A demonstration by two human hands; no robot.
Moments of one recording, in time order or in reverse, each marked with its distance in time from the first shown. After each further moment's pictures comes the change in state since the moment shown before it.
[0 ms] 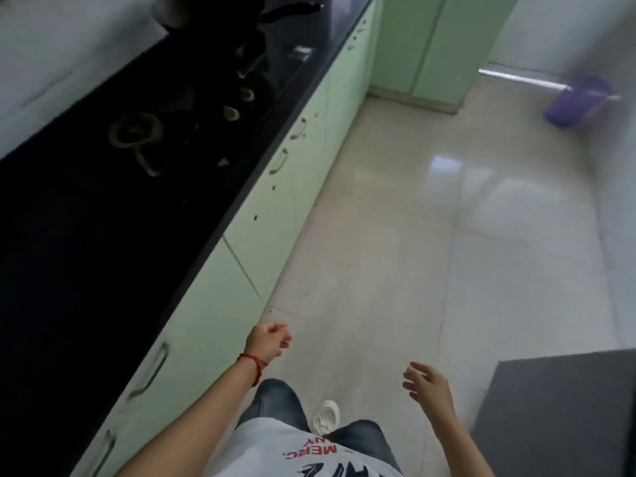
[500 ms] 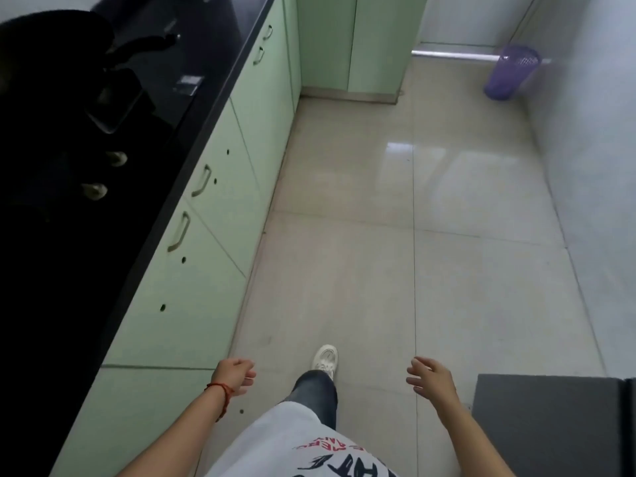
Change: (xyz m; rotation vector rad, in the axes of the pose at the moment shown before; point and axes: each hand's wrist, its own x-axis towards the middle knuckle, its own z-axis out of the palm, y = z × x) left_hand 0.164 0.120 0.091 0.190 0.002 -0.247; right_hand 0.185 -0.108 -0.094 0.182 0.105 0.142
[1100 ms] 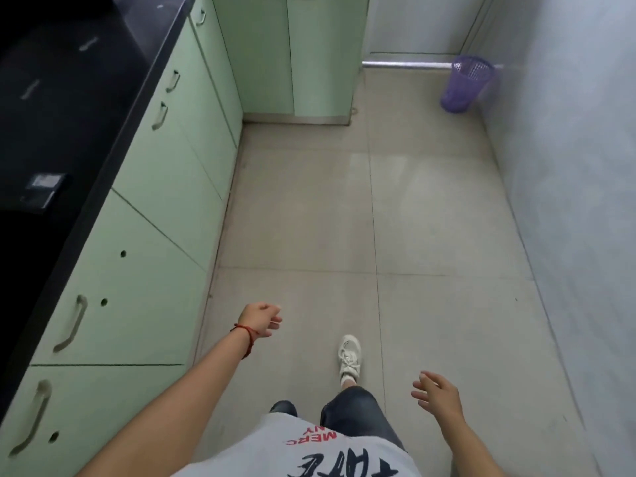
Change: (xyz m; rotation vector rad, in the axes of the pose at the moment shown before) left_hand 0.088 0.424 0.180 0.082 -0.185 0.205; right_hand 0.214 -0.209 -0.105 0.120 0.152 0.108
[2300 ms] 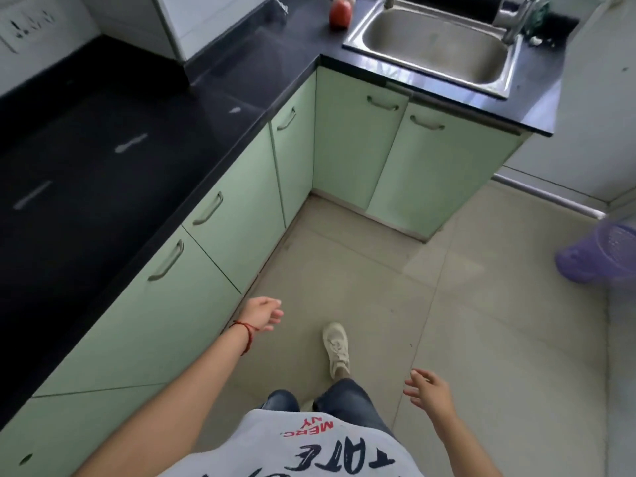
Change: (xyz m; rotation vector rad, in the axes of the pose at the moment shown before) left_hand 0.337 0.470 -0.131 -0.370 0.230 -0.055; right_hand 0.305 -0.624 0.249 -0.361 -0.265 -0.195
